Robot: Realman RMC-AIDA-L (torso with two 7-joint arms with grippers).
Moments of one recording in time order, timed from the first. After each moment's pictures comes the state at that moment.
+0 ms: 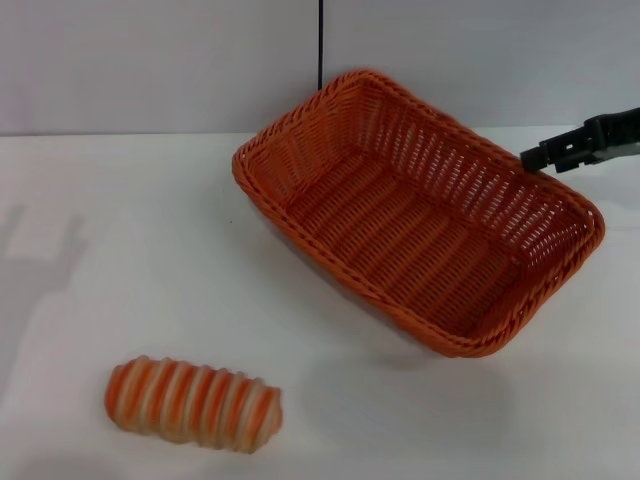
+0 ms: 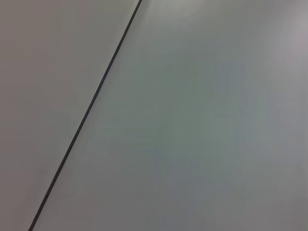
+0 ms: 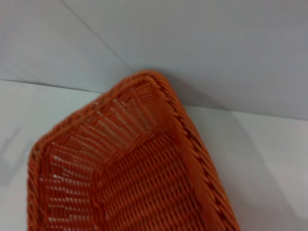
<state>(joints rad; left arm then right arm) -0.21 -2.06 0.51 -0.04 0.98 1.94 -0.62 0.79 1.79 2.16 0.64 -2.21 1.48 -0.73</state>
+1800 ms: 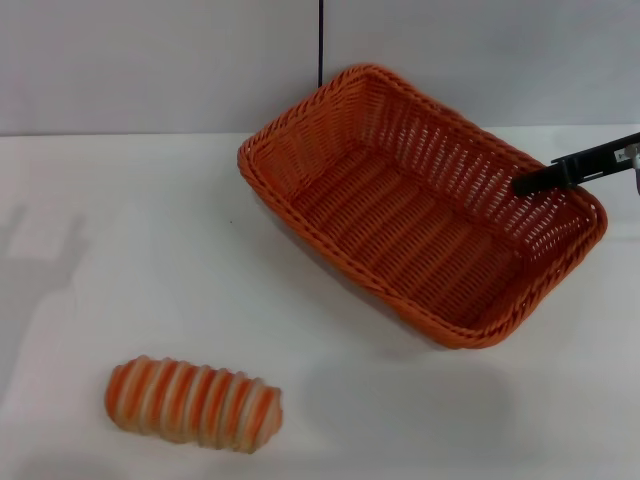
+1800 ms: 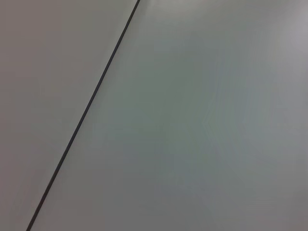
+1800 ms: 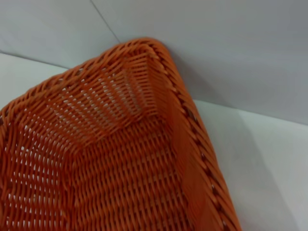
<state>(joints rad) -0.21 -2.06 0.52 -0.04 0.98 1.92 -0.62 0.77 1.86 2.12 0.60 -2.22 1.31 -0.90</state>
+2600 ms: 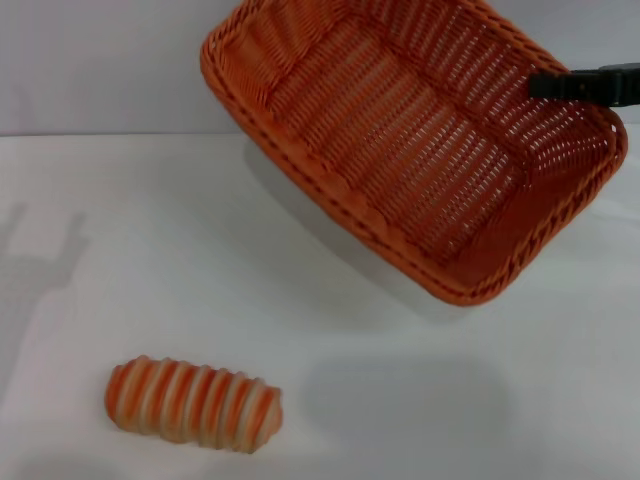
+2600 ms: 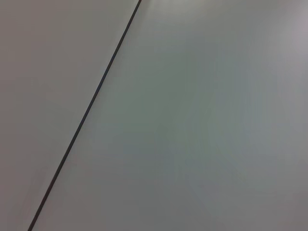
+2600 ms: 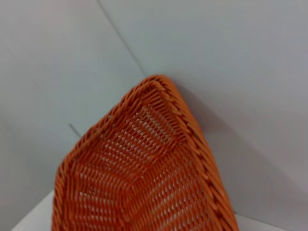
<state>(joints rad) -0.22 -2.06 0.51 -0.04 0.98 1.93 -0.62 0.65 1.85 2.35 0.67 -1.90 1.51 -1.17</state>
